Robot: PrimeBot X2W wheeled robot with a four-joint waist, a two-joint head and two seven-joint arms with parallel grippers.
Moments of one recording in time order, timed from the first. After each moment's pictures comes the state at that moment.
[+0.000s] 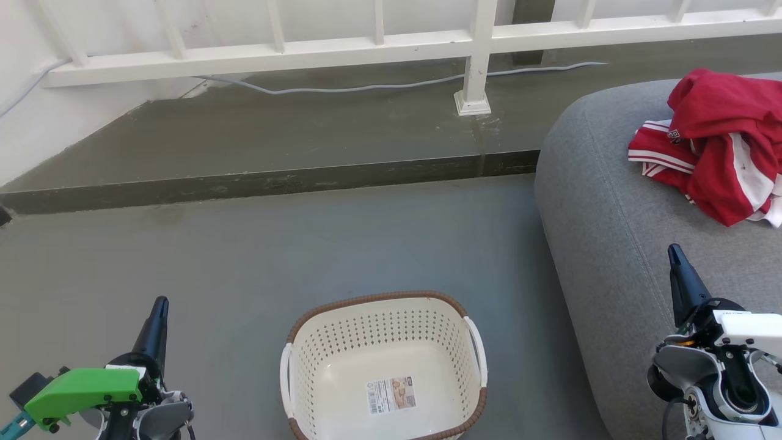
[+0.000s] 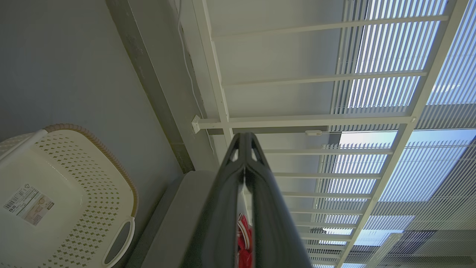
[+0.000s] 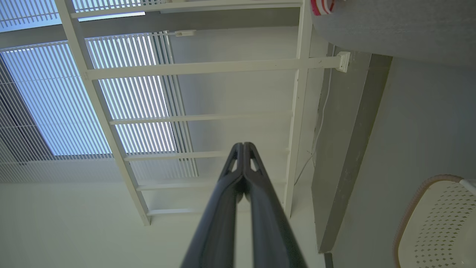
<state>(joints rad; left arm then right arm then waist) -0.06 0.06 0.04 0.28 -1.63 -0.12 0.08 -0.05 -0.05 -0.12 0.27 1.61 0.11 0.09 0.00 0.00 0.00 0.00</state>
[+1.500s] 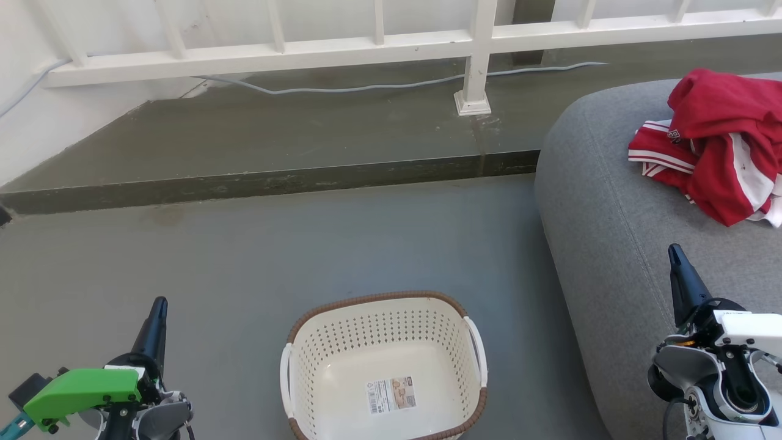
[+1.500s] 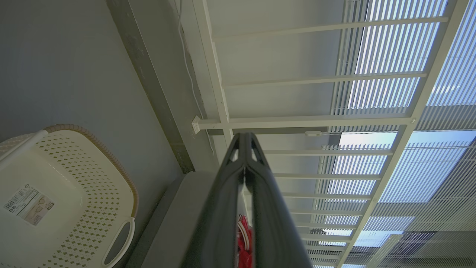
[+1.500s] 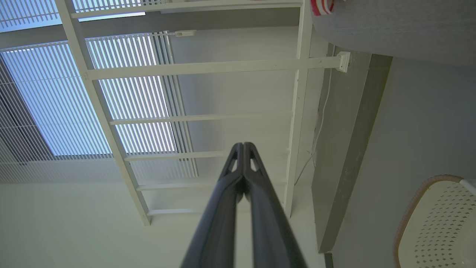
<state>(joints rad) -0.06 0.06 0.04 0.28 -1.63 -0.12 0.08 -0.05 -0.05 -0.12 0.27 1.61 0.11 0.10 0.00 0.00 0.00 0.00</state>
